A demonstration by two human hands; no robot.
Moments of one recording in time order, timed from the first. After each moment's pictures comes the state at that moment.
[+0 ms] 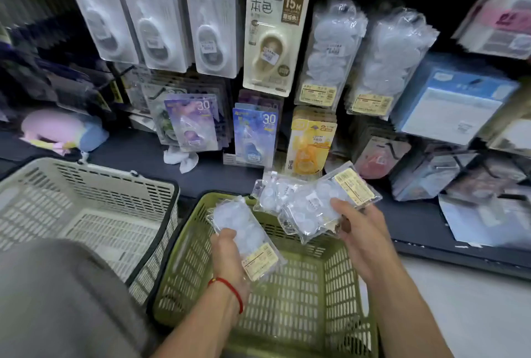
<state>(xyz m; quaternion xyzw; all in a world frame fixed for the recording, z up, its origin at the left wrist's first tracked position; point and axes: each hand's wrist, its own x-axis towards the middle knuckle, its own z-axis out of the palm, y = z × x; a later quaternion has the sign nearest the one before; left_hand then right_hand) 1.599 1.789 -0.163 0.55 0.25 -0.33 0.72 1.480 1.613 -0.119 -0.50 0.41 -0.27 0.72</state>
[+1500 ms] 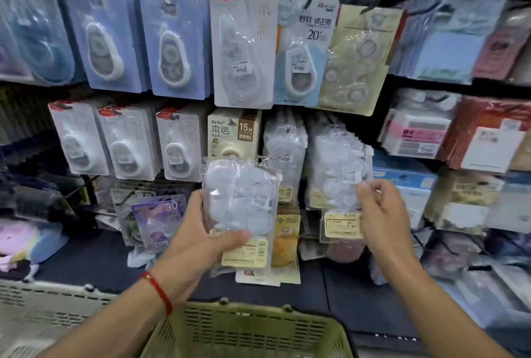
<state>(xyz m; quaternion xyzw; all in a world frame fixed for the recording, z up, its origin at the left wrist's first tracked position) 1.692 1.745 0.006 0.57 -0.30 -0.28 0.71 1.505 1.526 0.033 -0.71 0.34 -0.47 0.40</state>
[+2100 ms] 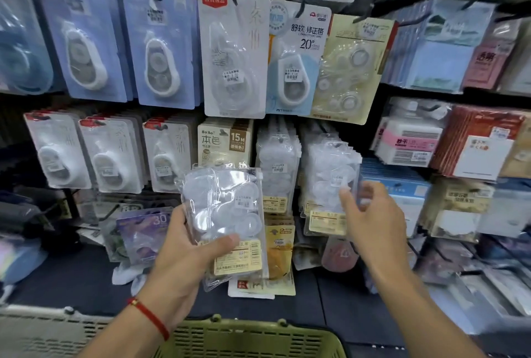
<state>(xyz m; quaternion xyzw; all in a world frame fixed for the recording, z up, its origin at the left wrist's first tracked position) 1.699 1.737 0.003 0.52 -0.24 -0.28 0.77 1.519 1.514 0.038 -0.76 0.46 -0.41 0.20</state>
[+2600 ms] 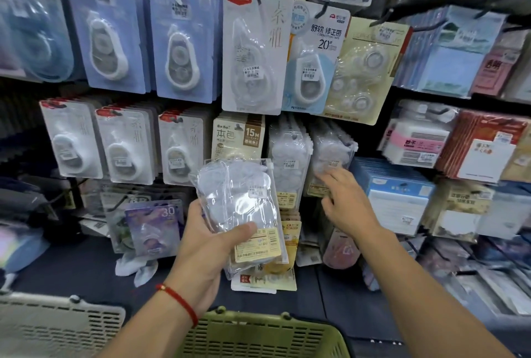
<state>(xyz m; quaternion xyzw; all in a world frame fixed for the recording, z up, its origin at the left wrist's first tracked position) 1.688 1.734 0.009 0.48 -0.21 -0.29 0.80 1.570 1.468 0.025 -0.93 0.27 -0.24 0.00</state>
